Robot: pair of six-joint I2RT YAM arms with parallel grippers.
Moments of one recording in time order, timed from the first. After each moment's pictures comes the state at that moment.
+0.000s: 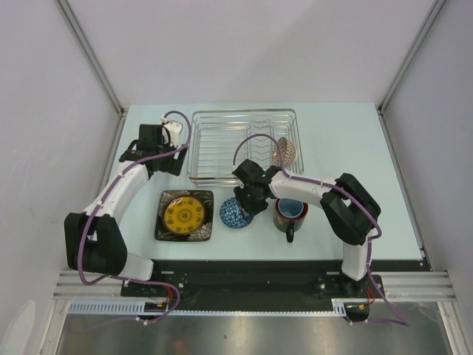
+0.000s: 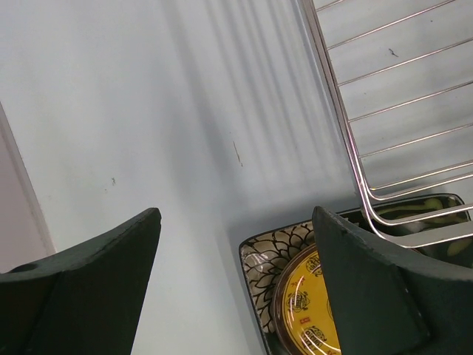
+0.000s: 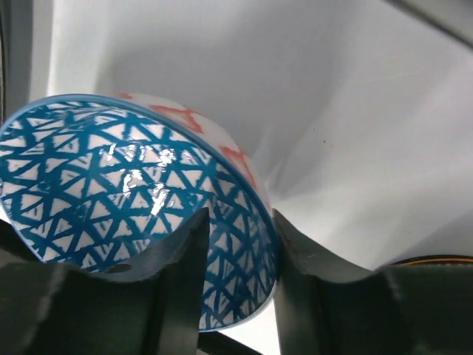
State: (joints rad) left arm -0.12 1.42 1.10 -0.49 -0.03 0.26; right arm 0.84 1.89 1.29 -0.58 -0.11 0.41
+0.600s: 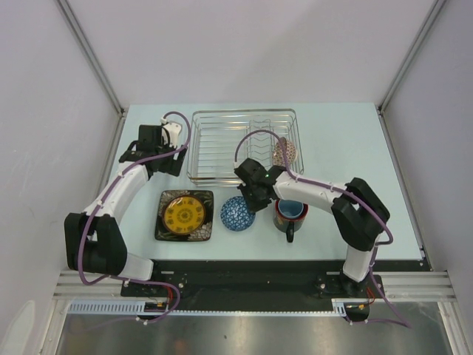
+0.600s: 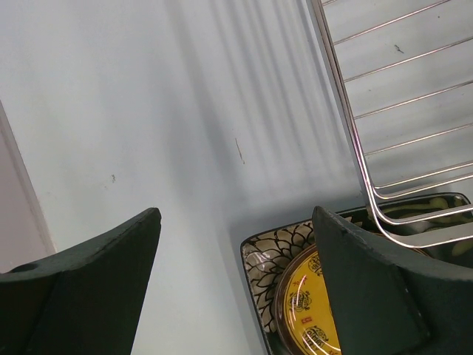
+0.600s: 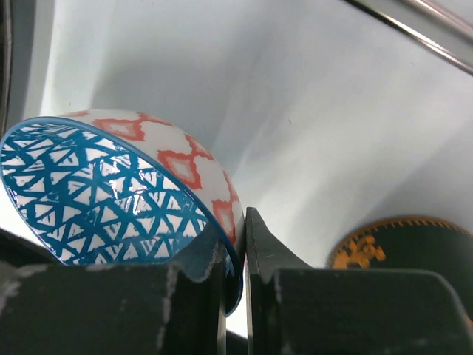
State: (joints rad) left arm -0.11 1.42 1.09 -0.49 -0.03 0.26; right arm 0.87 1.83 1.29 -0.61 0.01 0.41
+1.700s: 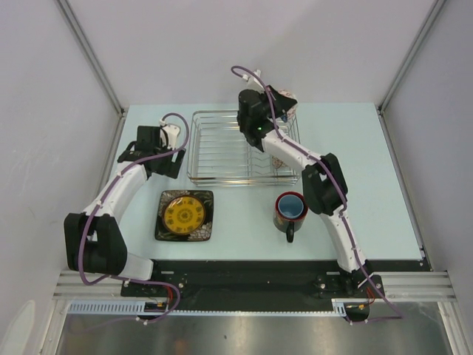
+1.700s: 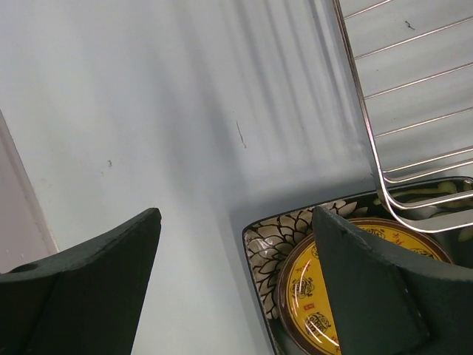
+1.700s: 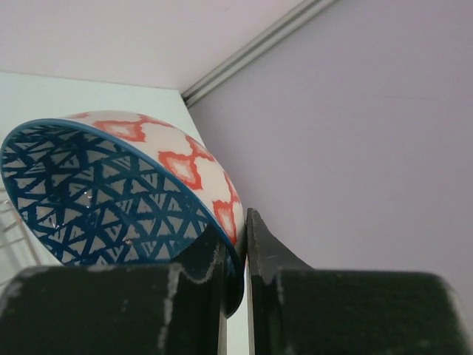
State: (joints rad) left arm -0.09 1.42 1.09 -0.53 -0.02 0.27; right arm 0.63 2.32 2.07 0.25 1.43 -0.88
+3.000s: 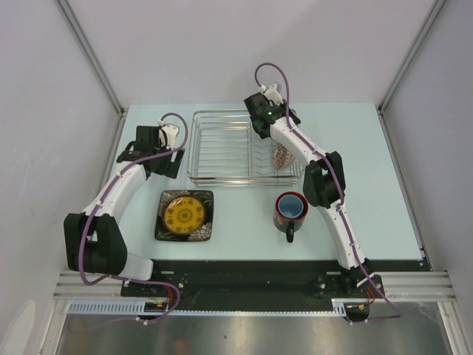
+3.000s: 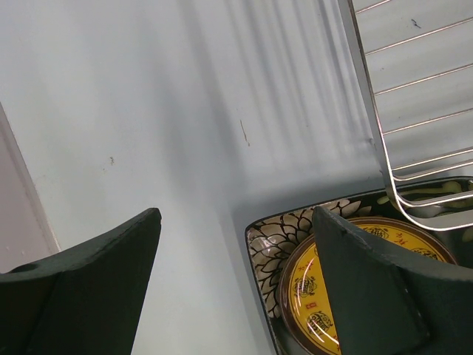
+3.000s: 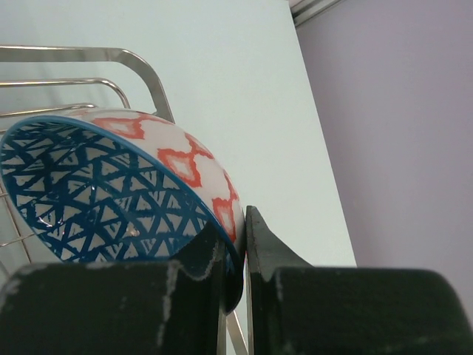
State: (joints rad) left arm -0.09 1.42 1.09 -0.53 -0.02 0.27; right arm 0.54 2.45 2.36 -0.81 1.13 0.07
